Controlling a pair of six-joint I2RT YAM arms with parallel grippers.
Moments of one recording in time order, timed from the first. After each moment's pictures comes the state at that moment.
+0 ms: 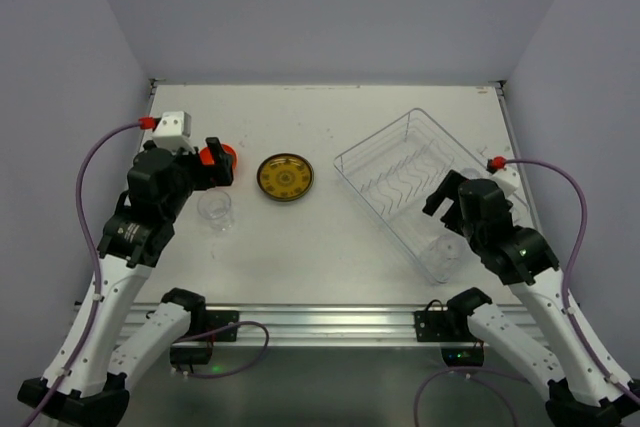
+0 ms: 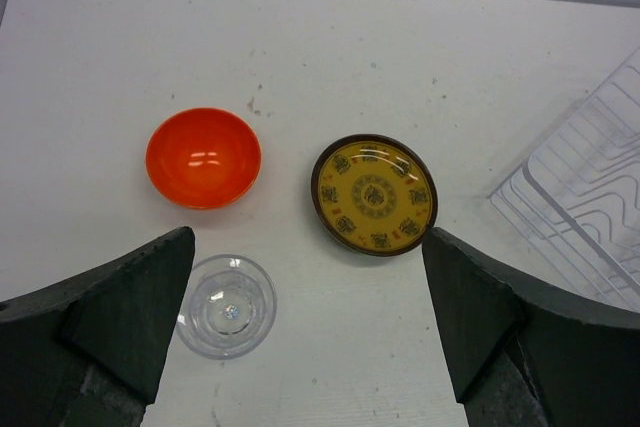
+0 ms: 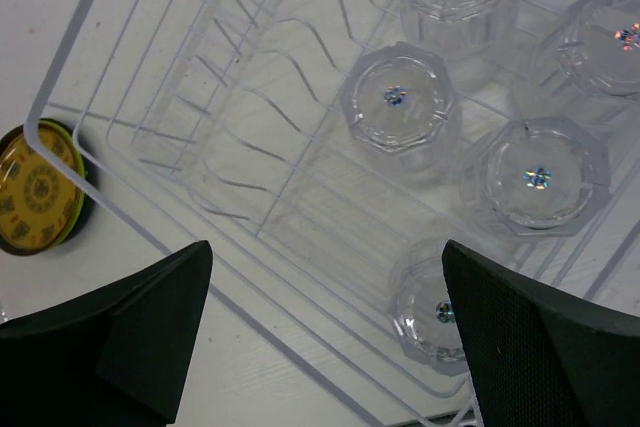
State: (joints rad) left arm -0.29 0.77 1.00 -0.53 -0.14 -0.25; right arm 0.48 0.68 0.89 -0.92 0.47 0.79
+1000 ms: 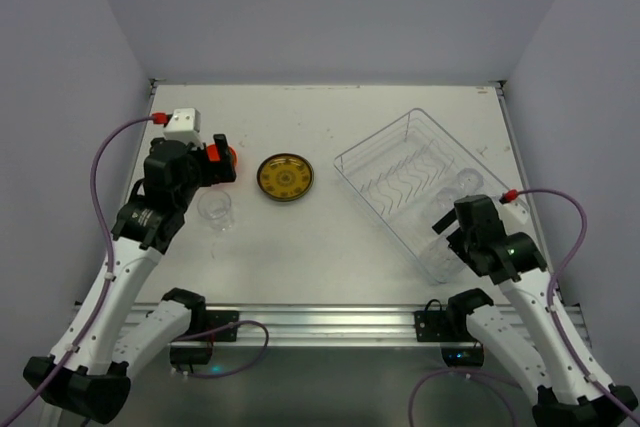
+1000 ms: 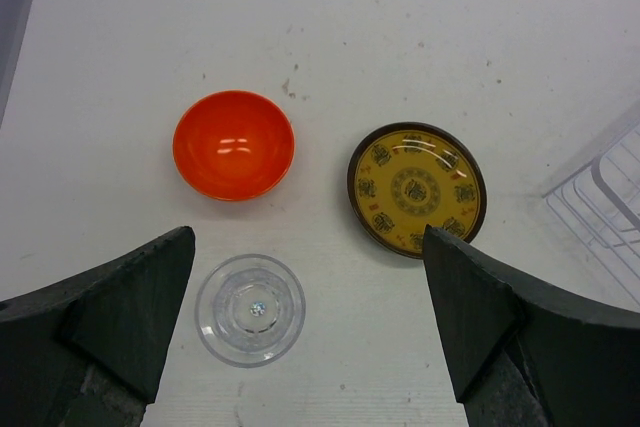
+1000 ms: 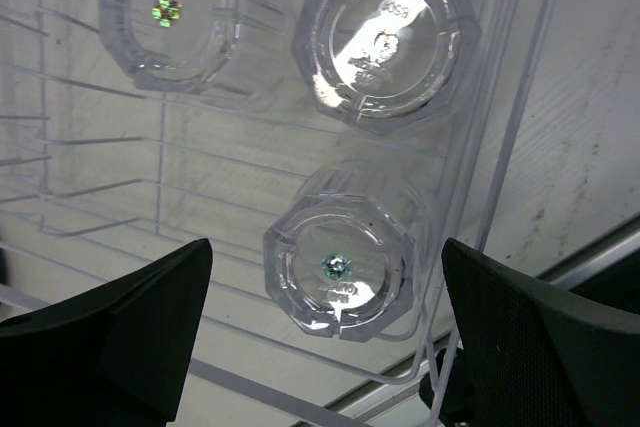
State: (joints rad) left arm -0.29 0.83 0.96 -0.49 -0.22 -0.22; right arm 0.32 0.63 0.73 -1.10 0.41 1.07
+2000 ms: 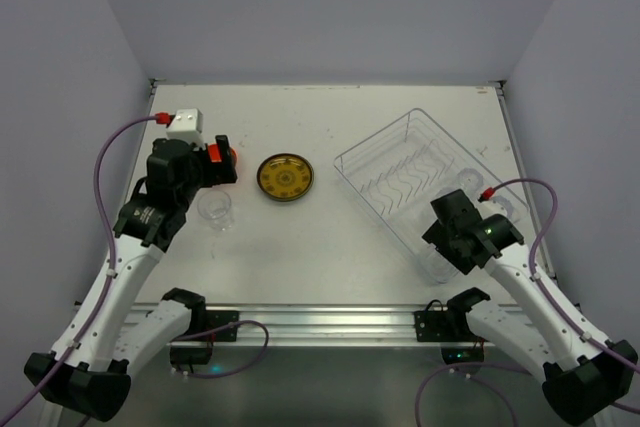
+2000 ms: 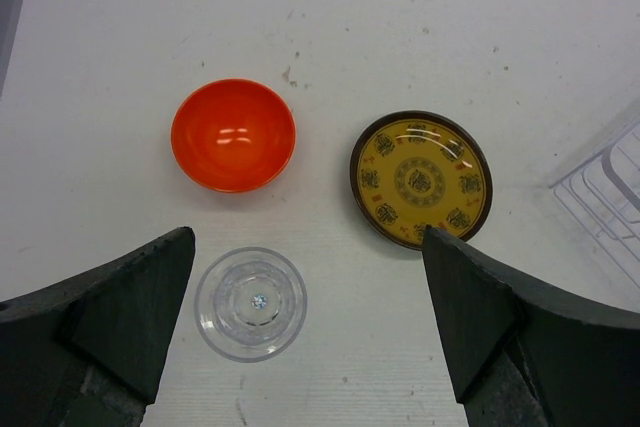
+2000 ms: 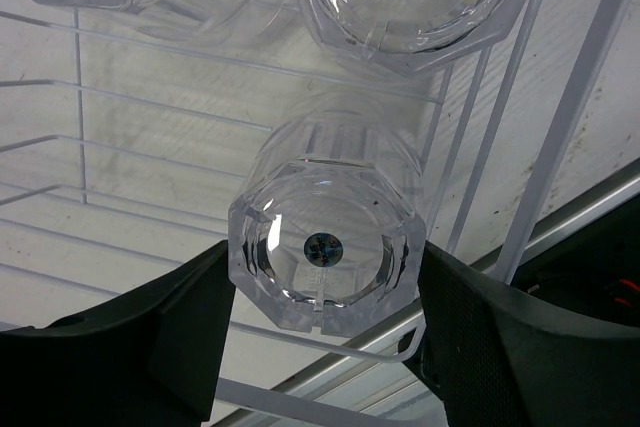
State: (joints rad) left arm -0.29 0.87 0.96 -0.50 -0.21 -0.22; right arm 0.44 0.83 0.74 -1.16 0.40 1.17
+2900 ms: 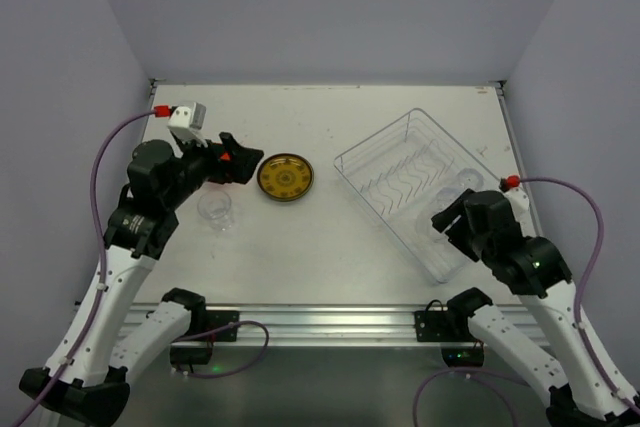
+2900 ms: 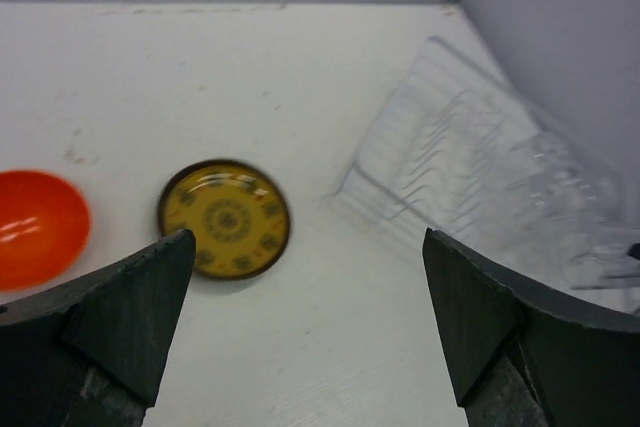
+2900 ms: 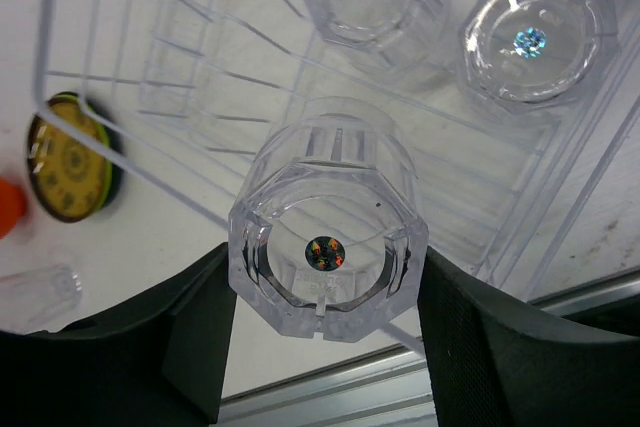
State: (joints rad) left arm -0.29 0.82 1.01 -0.43 0.16 -0.32; right arm 0.45 0.64 0.89 -1.14 0.37 1.05
